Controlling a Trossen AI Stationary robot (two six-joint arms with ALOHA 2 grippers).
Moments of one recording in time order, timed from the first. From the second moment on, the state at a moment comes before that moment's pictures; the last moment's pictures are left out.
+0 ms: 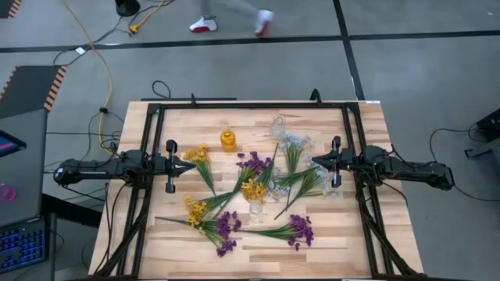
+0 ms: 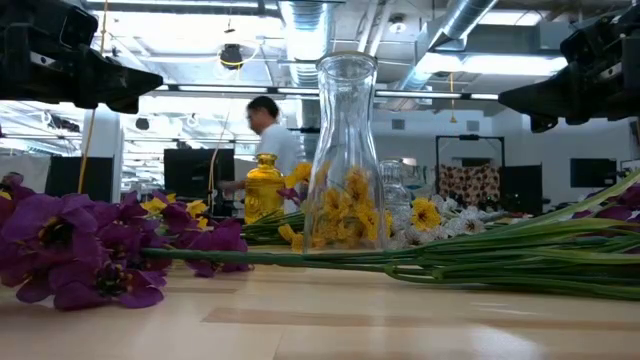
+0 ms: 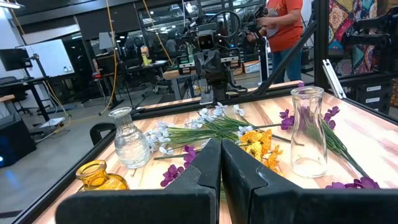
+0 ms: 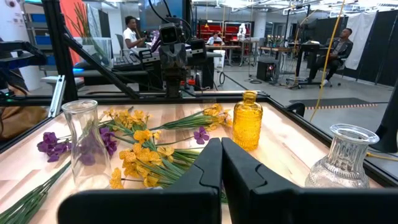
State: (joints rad) left arm 0.01 0.02 0.01 0.03 -0.04 0.17; right arm -0.10 0.01 0.01 0.01 0.03 -0.03
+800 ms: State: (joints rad) left arm 0.01 0.01 0.01 0.07 -0.23 -0.05; right arm -0.10 0.01 0.01 0.01 0.03 -0.03
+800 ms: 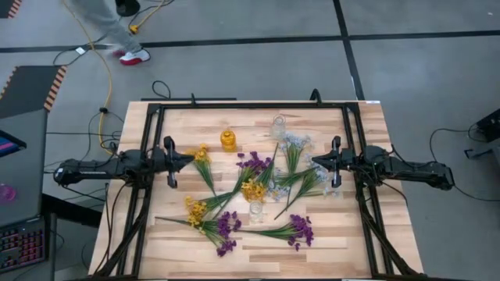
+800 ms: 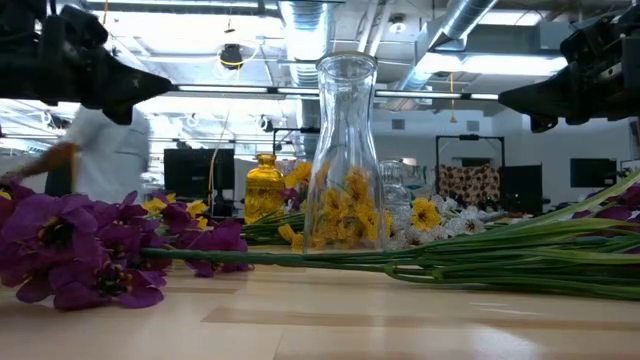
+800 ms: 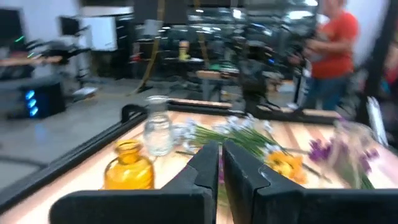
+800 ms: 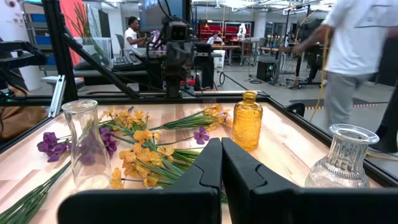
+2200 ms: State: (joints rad) left arm 0.01 0.46 0.46 -0.29 -0.34 -0.73; right arm -0.10 0.01 0.01 0.01 0.03 -0.03
